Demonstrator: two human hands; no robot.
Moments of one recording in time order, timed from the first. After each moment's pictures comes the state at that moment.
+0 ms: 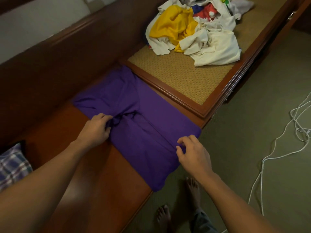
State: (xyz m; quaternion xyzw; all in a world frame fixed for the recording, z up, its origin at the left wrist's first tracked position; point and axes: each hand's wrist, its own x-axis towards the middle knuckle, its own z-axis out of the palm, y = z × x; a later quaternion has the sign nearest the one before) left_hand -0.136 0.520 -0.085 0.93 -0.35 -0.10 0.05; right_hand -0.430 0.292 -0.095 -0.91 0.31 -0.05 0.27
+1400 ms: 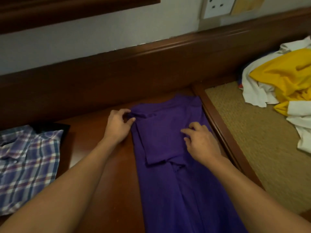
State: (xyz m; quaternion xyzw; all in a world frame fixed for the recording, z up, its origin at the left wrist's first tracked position) left_hand -0.014 0.542 -0.105 0.95 0.06 -0.02 0.31; right_hand -0.098 0.248 -0.111 -0.98 -0.04 0.00 0.17
